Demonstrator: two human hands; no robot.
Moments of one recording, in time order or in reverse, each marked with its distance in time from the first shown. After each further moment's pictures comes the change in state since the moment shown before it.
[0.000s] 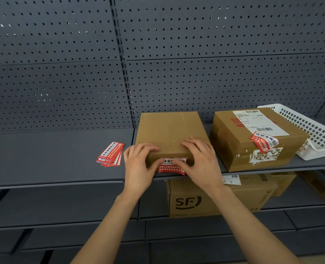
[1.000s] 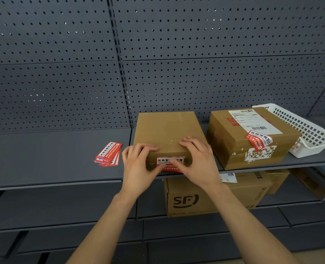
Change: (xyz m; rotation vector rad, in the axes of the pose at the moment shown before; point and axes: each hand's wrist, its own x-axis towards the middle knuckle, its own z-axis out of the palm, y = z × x) left_hand -0.003 0.001 -0.002 0.043 -0.024 0.046; right_hand 0.000 -0.001 -0.003 -0.011 -0.023 0.012
